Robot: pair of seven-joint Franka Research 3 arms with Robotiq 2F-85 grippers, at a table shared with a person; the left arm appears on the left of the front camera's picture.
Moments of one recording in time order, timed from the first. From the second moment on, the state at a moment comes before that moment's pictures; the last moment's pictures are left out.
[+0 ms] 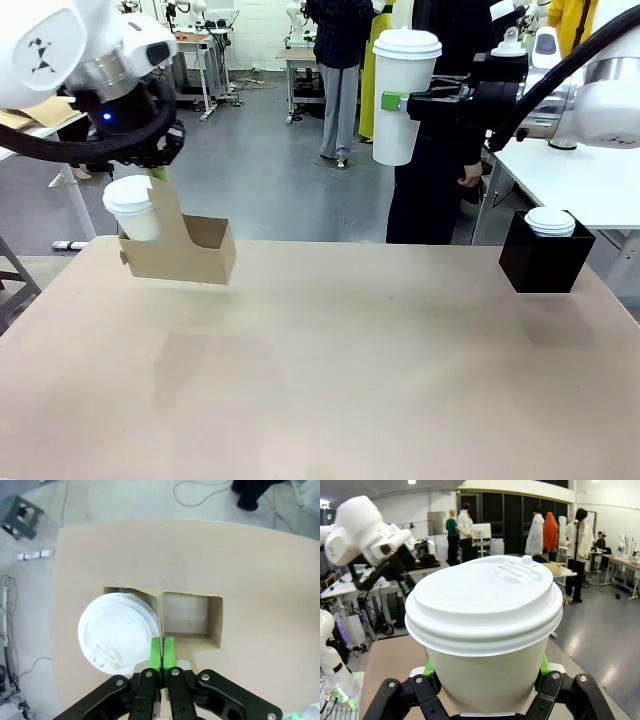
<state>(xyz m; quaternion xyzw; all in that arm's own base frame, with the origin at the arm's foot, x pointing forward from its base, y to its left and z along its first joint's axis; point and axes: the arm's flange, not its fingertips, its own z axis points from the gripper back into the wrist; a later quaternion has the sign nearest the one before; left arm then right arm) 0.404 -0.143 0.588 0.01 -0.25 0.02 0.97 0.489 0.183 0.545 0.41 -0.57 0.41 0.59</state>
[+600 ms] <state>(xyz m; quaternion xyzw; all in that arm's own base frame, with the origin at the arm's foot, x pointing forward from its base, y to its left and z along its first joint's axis) 0.309 -0.294 0.562 0.01 -0.22 0.02 0.97 0.490 0.183 0.545 0.41 -0.57 0.41 0.59</state>
